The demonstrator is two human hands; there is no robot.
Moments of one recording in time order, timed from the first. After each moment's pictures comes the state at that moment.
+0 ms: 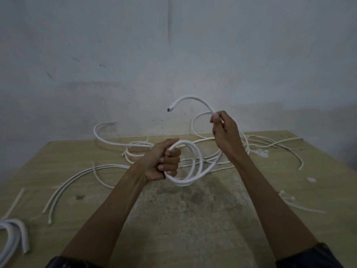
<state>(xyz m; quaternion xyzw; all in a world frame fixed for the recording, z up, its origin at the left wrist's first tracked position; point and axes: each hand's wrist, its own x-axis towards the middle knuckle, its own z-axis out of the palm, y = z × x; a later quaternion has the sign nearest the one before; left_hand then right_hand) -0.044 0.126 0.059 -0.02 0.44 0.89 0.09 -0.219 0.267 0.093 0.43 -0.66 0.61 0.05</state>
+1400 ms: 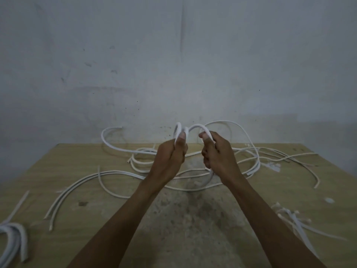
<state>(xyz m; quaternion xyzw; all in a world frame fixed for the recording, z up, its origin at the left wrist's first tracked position) -0.054 0.158 0.074 -0.12 0.76 0.45 -0.45 -0.169 0.256 0.089 0.44 -0.64 0.63 -0.06</state>
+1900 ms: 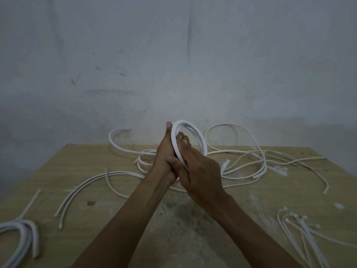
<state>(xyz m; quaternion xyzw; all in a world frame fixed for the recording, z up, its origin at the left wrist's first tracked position) -0.056 0.153 0.107 -0.14 0.34 0.87 -0.33 -0.101 0.245 0.071 0.59 -0.61 0.39 0.37</state>
